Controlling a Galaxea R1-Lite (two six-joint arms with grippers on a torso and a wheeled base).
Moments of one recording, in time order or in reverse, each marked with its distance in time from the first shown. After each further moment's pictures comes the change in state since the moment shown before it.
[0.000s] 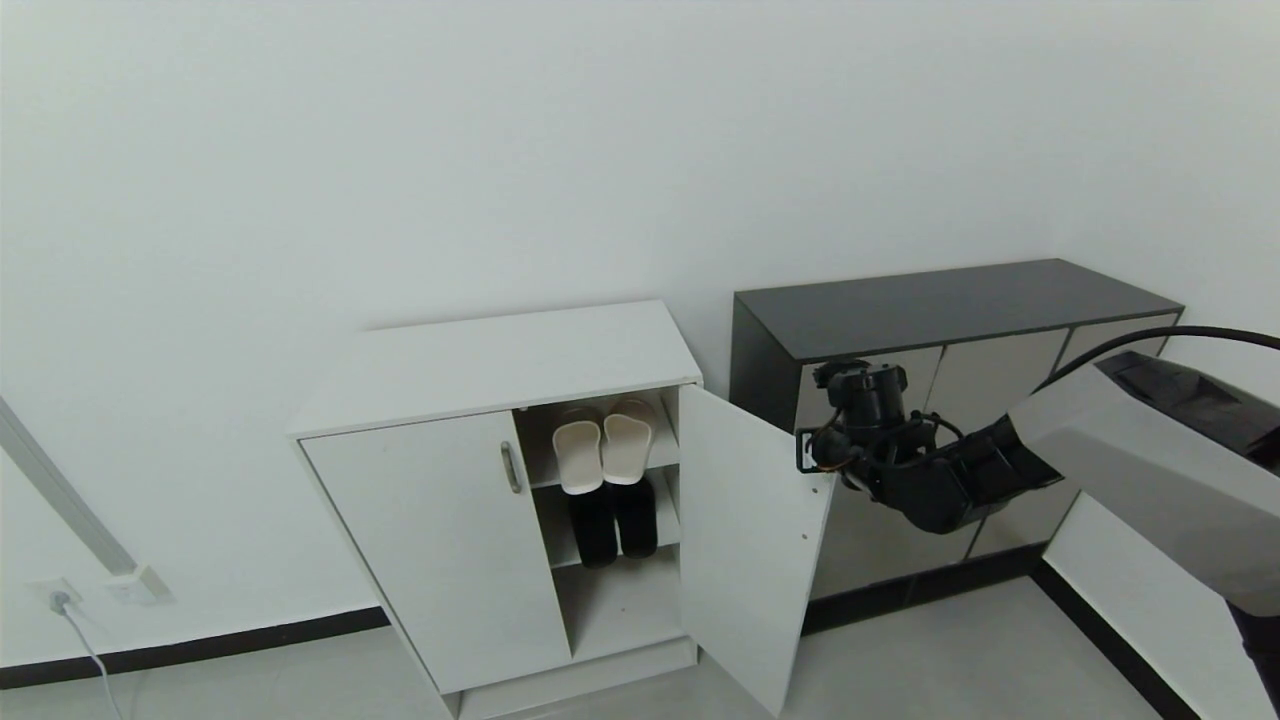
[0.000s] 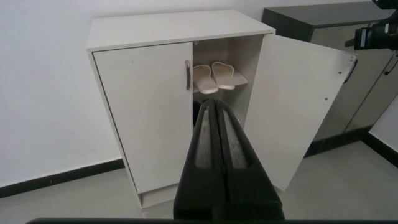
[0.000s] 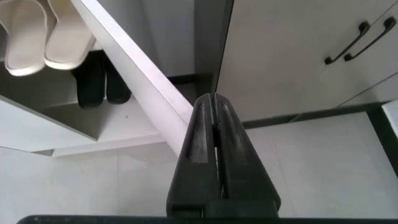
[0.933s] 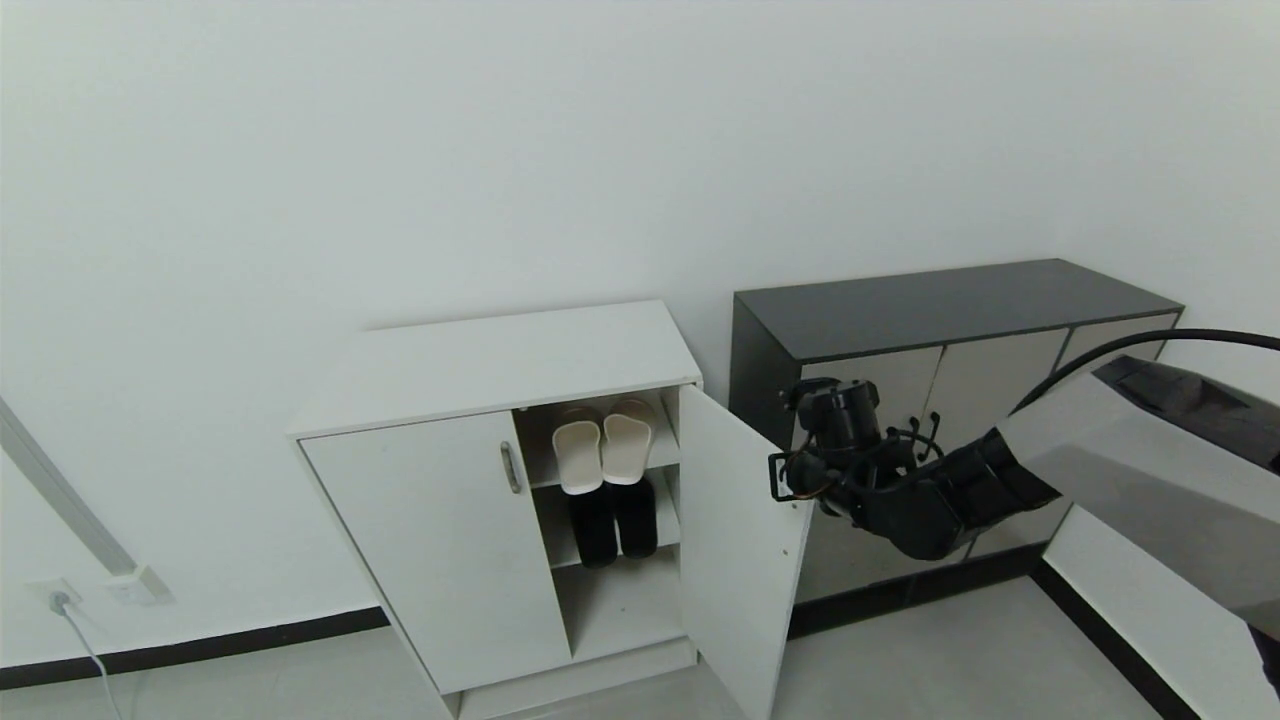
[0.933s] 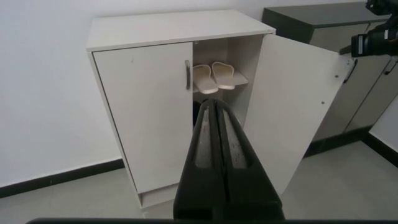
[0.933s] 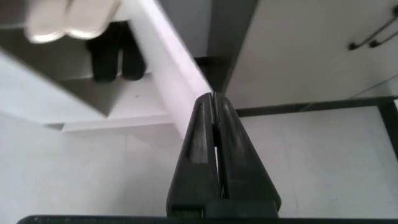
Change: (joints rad) left arm 0.000 0.000 0.000 0.000 0.000 0.000; right arm 0.112 -0.054 0.083 0.038 -0.002 0.014
